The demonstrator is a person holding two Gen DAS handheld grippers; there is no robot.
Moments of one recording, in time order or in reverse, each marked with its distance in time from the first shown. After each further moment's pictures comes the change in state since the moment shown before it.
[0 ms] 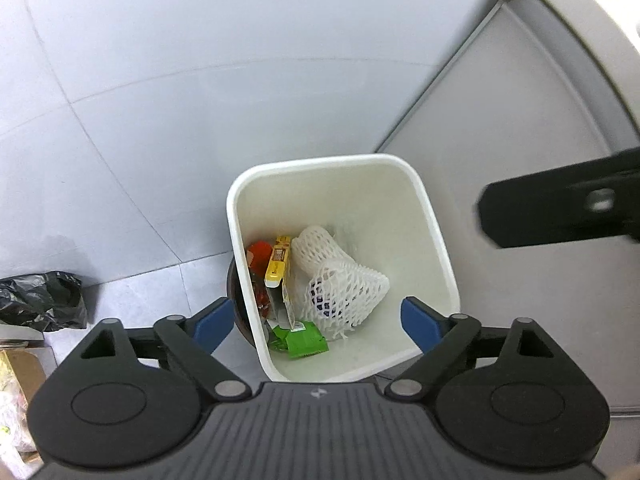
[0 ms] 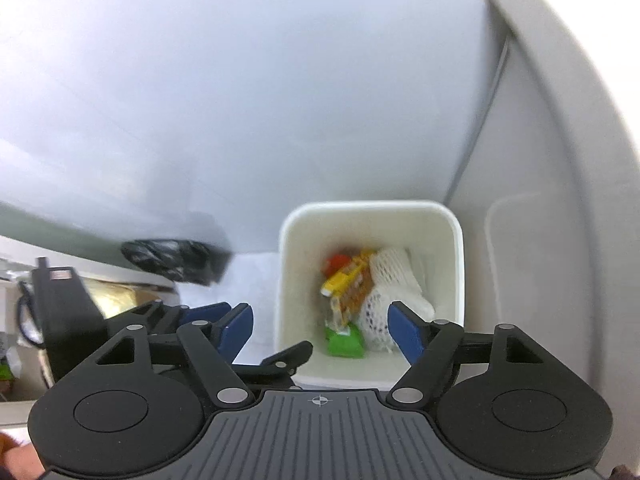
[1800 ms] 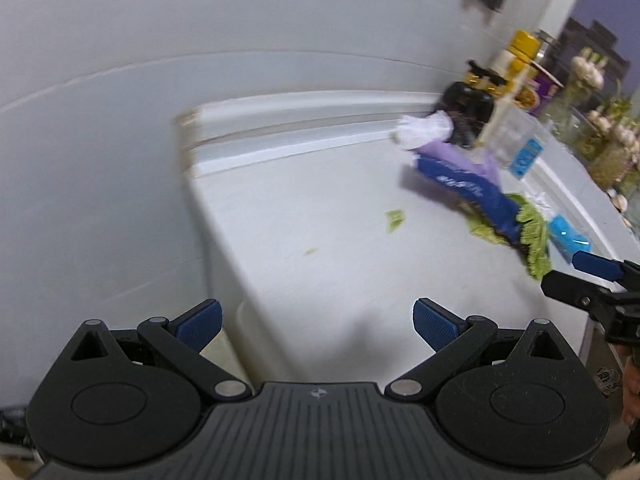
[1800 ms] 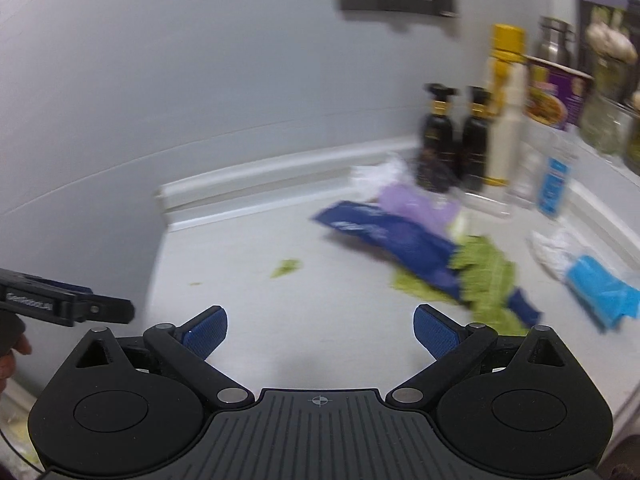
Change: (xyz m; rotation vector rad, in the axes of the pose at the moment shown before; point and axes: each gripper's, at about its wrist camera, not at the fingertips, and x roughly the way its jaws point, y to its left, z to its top) left arm -0.131 -0.221 0.058 0.263 -0.295 -0.142; right arm -0.247 -0.222 -0.129 0.151 -0.650 -0.288
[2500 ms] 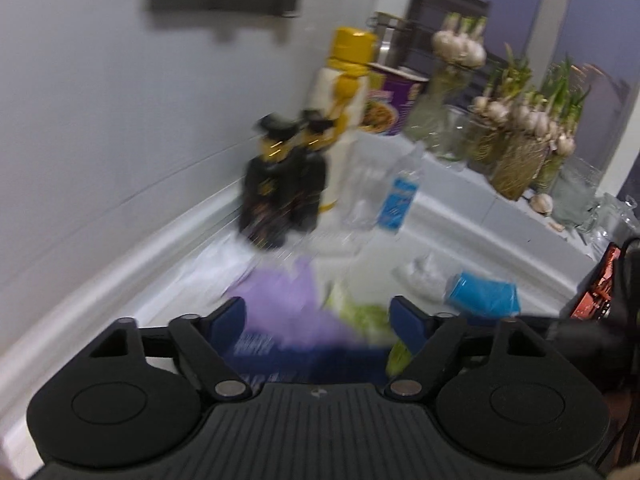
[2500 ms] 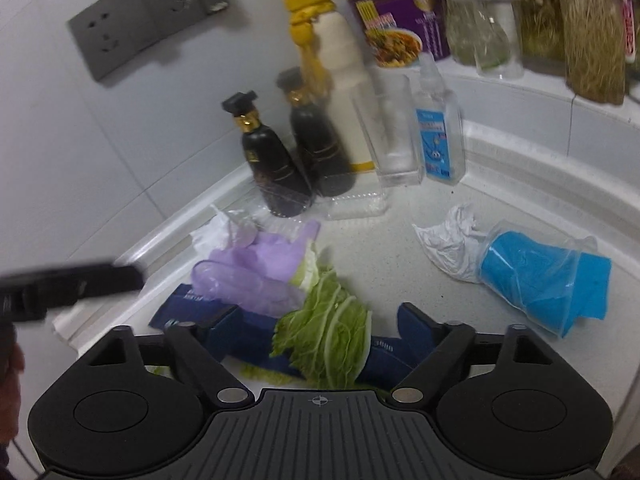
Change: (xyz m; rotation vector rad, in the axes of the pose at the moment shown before) left arm 0.083 -0.161 0.121 0.364 -0.069 -0.269; right arm 0.063 -0.129 0.036 0.410 0.020 -0.047
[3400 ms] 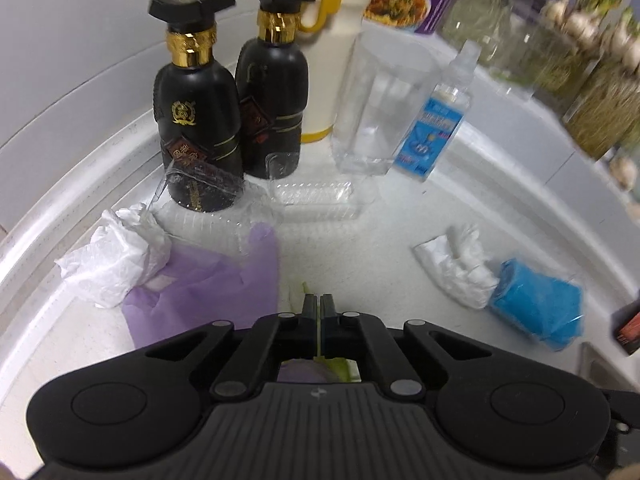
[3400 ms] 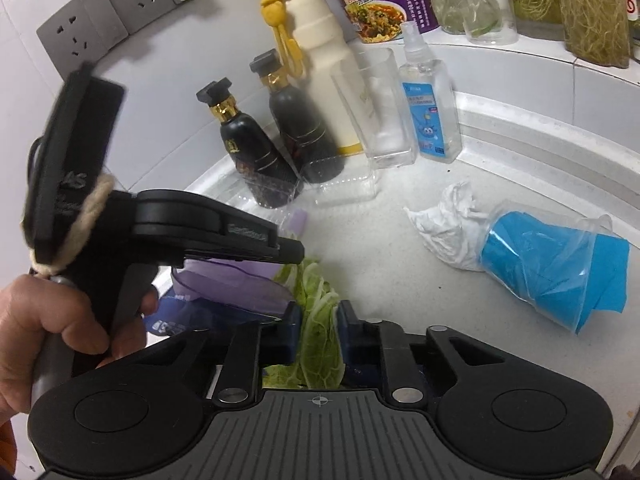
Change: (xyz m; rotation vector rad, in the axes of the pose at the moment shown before) left arm 0.127 -0.026 0.015 -0.076 0.276 0.061; right arm 0.010 -0.016 0.002 0.046 0.027 0.014
